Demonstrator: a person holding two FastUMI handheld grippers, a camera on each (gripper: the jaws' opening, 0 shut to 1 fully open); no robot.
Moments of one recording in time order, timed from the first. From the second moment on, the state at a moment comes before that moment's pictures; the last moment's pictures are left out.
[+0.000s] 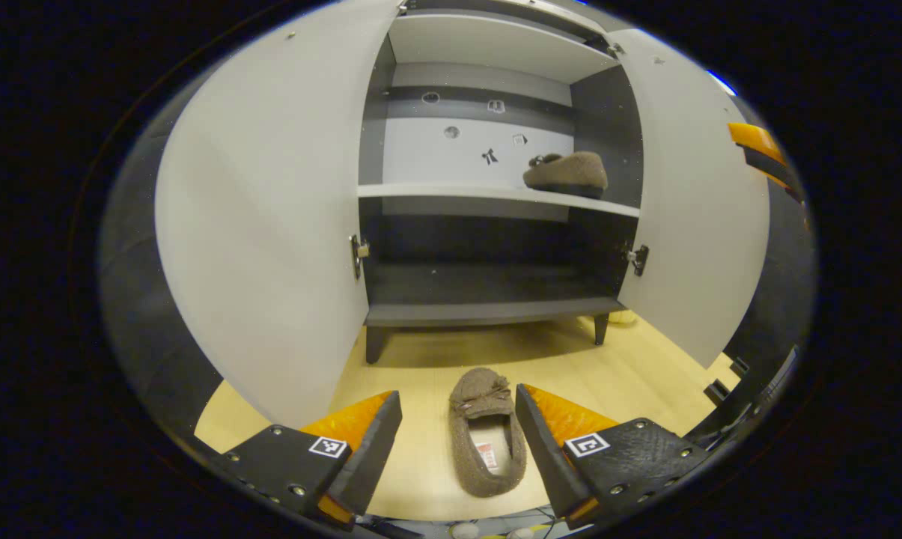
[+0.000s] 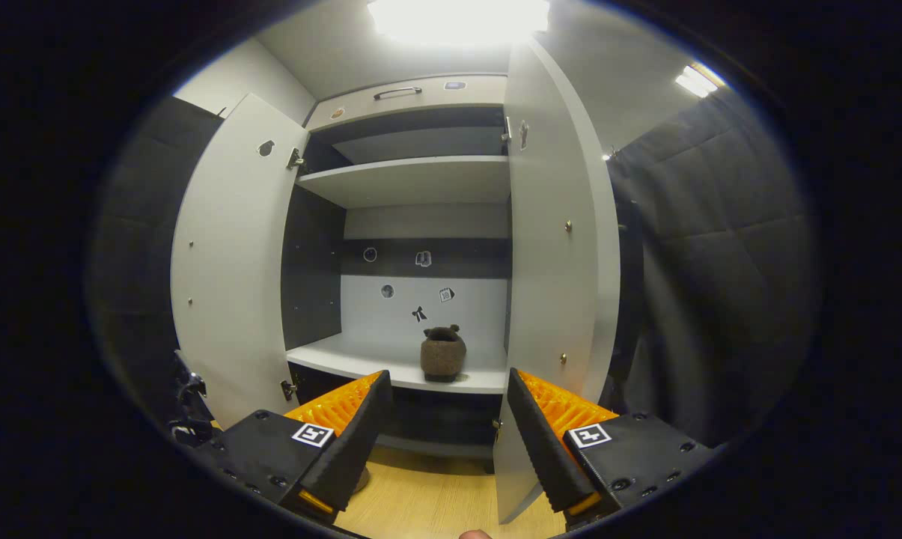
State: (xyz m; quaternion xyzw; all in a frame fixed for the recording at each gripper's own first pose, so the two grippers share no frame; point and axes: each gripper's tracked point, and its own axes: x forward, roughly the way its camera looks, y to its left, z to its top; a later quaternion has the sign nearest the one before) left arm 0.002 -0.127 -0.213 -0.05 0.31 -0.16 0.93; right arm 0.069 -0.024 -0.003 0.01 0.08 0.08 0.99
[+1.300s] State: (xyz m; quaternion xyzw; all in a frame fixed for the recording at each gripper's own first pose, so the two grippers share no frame) left arm 0.007 -0.158 -0.359 -0.05 0.49 -0.19 0.85; right arm 0.063 -0.010 -0.038 -0.02 0.15 0.02 0.99
